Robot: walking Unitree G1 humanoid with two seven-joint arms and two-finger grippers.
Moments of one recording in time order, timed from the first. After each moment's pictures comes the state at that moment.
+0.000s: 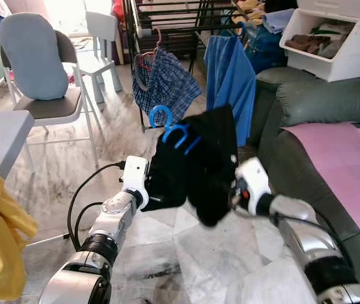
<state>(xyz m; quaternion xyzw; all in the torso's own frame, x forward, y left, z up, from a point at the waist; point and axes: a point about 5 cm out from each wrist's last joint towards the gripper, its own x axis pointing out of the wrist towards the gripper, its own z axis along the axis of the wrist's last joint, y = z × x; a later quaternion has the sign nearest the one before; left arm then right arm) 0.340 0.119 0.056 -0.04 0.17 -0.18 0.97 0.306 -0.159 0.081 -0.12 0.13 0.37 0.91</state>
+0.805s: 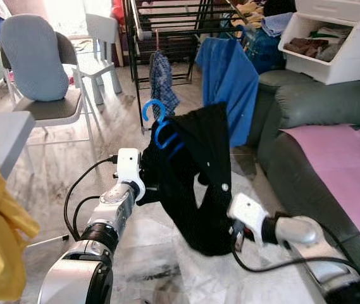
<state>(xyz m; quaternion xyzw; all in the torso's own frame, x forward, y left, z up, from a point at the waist) 0.355 0.127 0.070 -0.07 0.17 -0.11 0.98 0.270 -0.156 0.075 -0.23 0.16 0.47 0.84</state>
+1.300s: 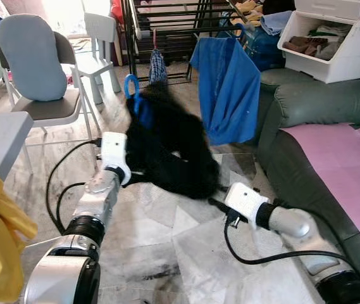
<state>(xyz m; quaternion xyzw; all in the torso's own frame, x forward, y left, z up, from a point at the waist) 0.367 0.160 0.101 0.00 0.09 -0.08 0.99 0.290 -0.151 0.086 -0.33 0.05 0.39 0.86</state>
